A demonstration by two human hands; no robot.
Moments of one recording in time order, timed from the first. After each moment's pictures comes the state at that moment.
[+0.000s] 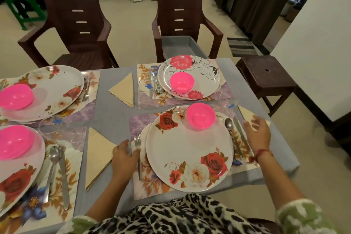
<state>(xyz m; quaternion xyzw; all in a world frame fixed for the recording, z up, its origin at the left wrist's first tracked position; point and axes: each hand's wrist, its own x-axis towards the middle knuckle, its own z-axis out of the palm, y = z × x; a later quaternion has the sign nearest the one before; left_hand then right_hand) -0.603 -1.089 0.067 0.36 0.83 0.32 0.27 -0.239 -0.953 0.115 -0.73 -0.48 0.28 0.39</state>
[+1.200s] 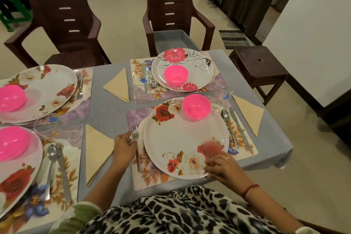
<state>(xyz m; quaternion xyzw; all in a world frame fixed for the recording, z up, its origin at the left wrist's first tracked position) -0.628 -1.071 0.046 0.41 0.77 0.34 0.35 -0.258 -1.075 0.056 -0.40 -0.91 0.12 0.07</state>
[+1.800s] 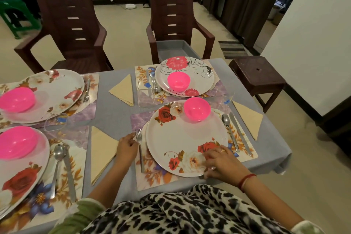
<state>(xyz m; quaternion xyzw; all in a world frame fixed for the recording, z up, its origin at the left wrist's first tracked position) -0.620 -1.073 0.063 0.39 0.78 0.36 0.32 -0.283 -1.066 0.094 -0.39 -0.92 0.07 0.02</state>
